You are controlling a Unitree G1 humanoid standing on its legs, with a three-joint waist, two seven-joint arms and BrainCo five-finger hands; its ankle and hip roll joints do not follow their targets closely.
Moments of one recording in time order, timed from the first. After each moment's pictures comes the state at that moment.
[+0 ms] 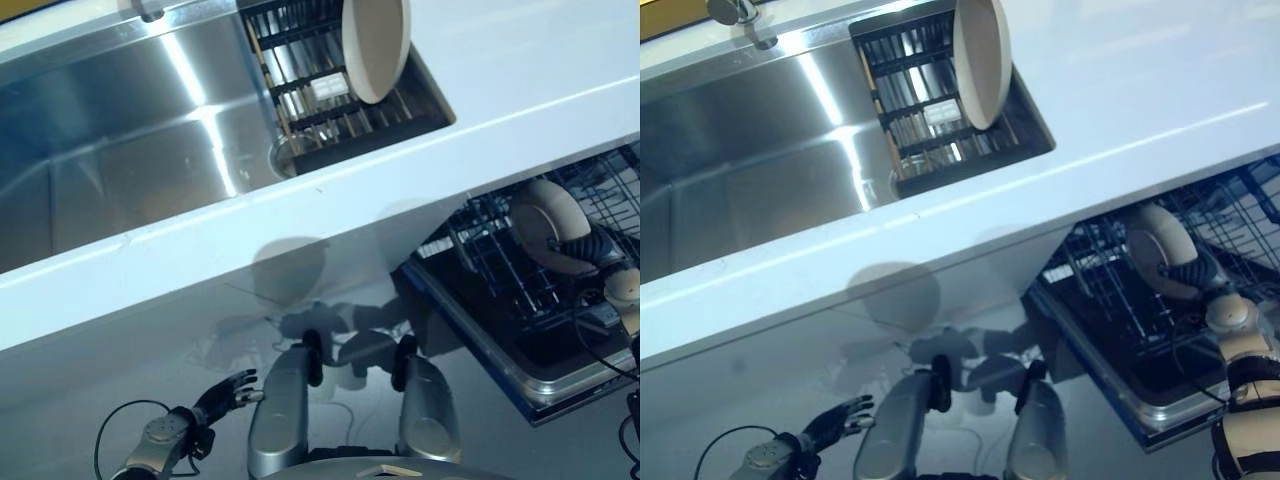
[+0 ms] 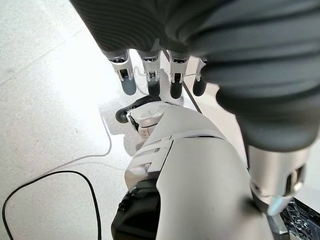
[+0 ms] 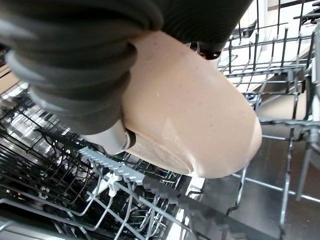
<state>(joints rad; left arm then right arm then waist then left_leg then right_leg) 0.04 0.48 -0.32 0.87 -0.30 -0.17 -0.47 -0.52 -0.91 0.17 1.06 -0.01 -0.28 0.05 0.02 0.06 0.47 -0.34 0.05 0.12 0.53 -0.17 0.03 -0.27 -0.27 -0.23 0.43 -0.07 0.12</state>
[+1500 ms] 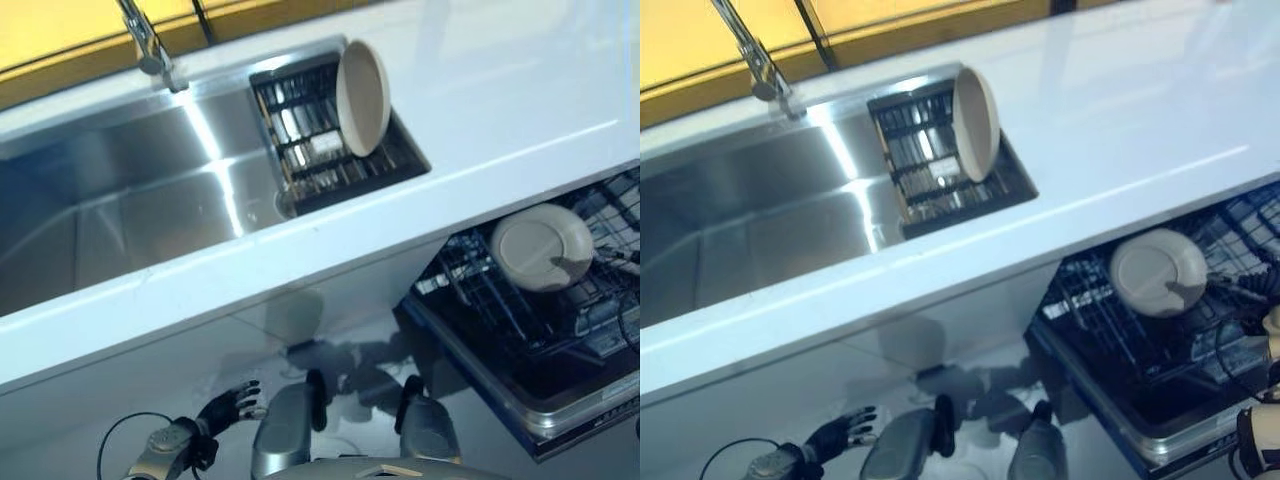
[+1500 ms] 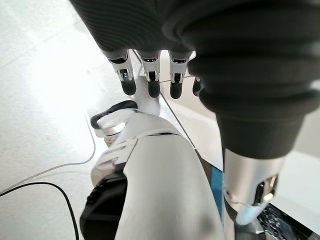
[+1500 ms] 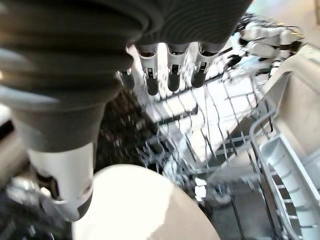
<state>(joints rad) 0.09 0.46 -0.34 0.90 -0.33 -0.15 -0.45 -0.47 -1.00 -0.01 1.18 0.16 -0.10 0.01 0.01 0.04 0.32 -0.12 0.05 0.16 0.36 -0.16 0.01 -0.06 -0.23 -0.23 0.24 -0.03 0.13</state>
